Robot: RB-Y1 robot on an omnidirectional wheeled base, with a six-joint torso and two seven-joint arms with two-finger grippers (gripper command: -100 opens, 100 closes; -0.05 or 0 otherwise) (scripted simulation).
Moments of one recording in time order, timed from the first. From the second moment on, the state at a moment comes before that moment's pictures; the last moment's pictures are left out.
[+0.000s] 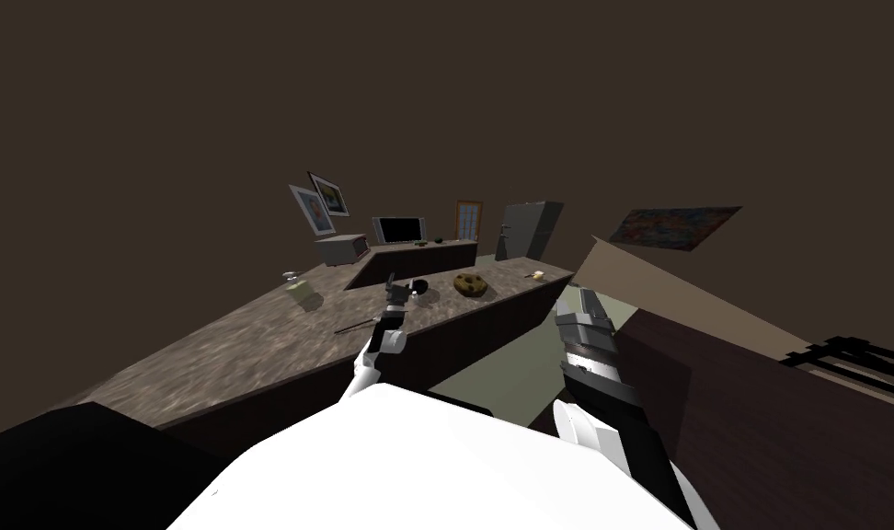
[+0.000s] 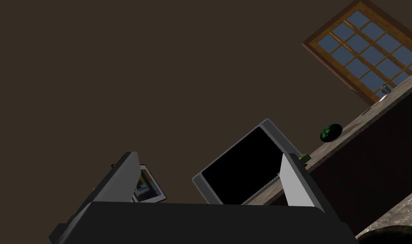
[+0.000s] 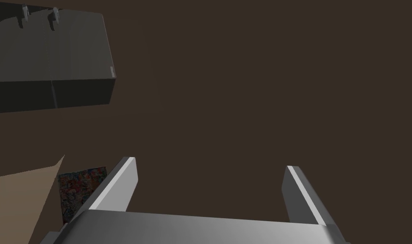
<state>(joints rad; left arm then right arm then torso) 0.13 0.14 0.05 -1.76 0.34 -0.53 0.50 0.51 0.04 -0.04 -2.31 0.04 -0.35 0.04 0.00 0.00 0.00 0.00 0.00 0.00</state>
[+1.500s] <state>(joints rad) 0.02 0.12 0.18 -1.42 0.56 -0.50 0.65 0.51 0.04 -0.04 -2.31 0.04 -0.35 0.04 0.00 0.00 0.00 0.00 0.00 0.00</state>
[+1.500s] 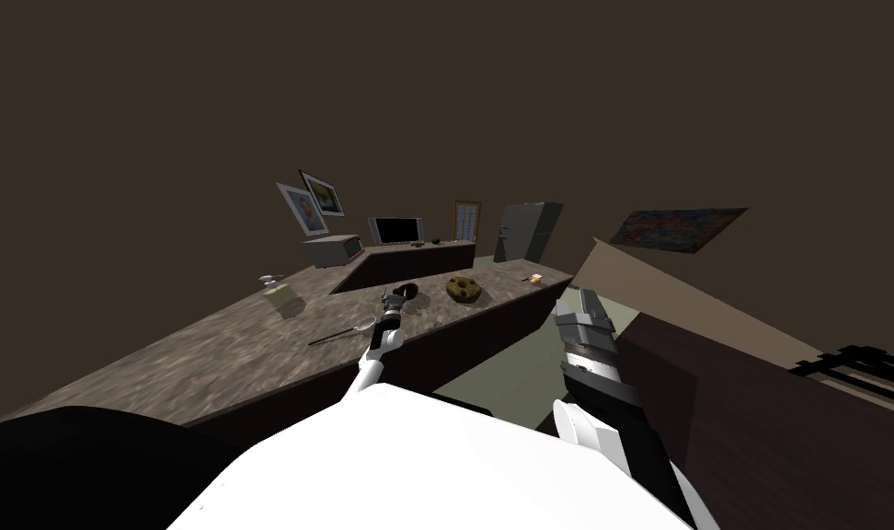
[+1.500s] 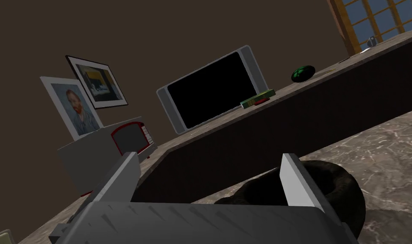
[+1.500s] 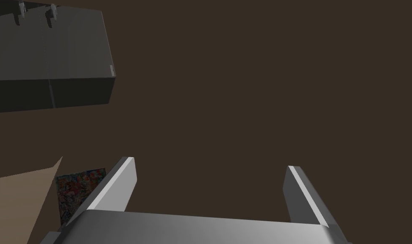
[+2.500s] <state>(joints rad) -0.02 0.10 0.26 -1.17 0.68 -0.48 0.72 0.51 0.04 -0.04 -2.31 0.04 -0.35 0.04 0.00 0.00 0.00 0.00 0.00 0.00</state>
